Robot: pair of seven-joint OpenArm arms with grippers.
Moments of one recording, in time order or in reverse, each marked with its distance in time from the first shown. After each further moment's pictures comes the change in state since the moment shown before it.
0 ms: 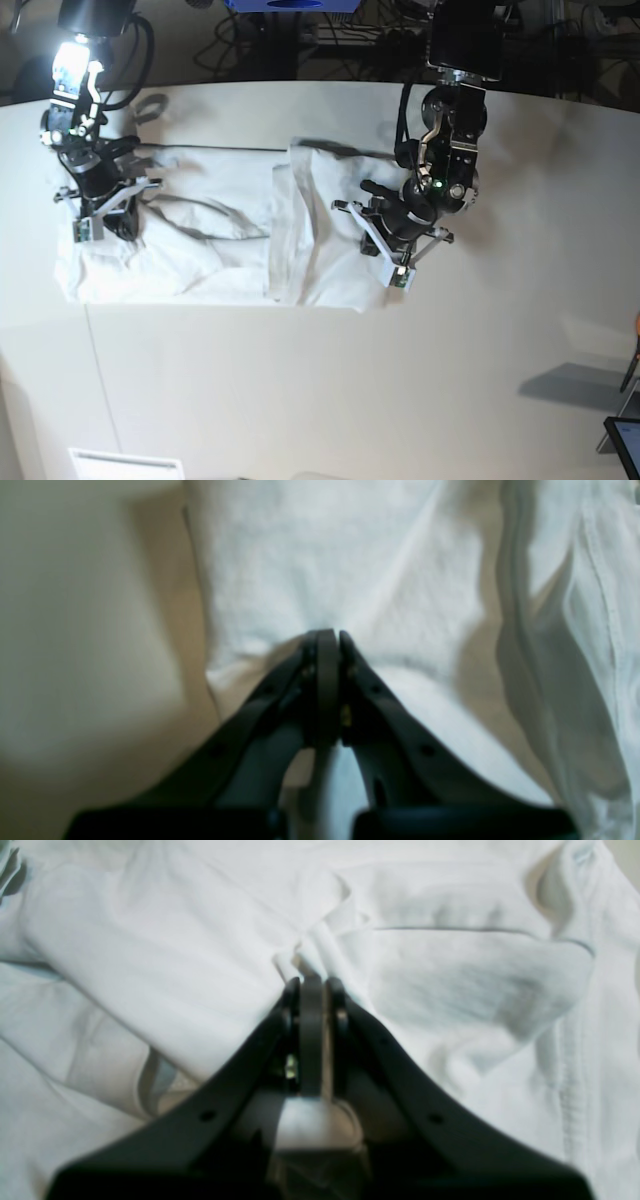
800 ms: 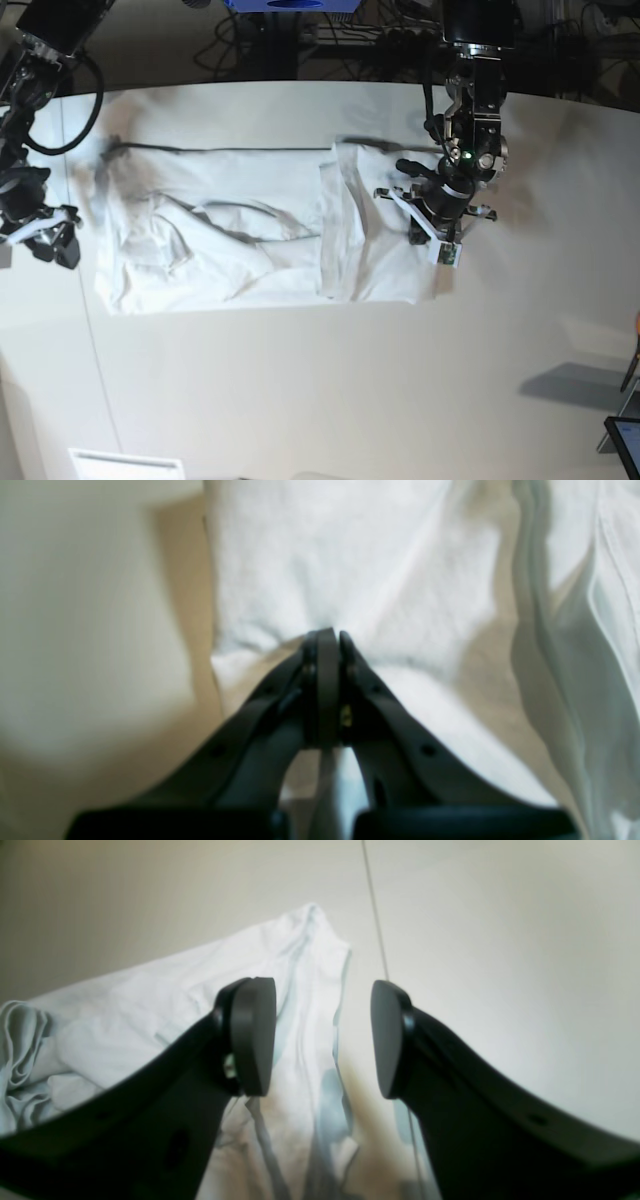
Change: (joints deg) left arm 7.5 -0.9 -9.9 2.6 5.8 -0.9 -6.8; right arm 4.8 4.5 16.6 13.4 28.9 -0.8 -31.3
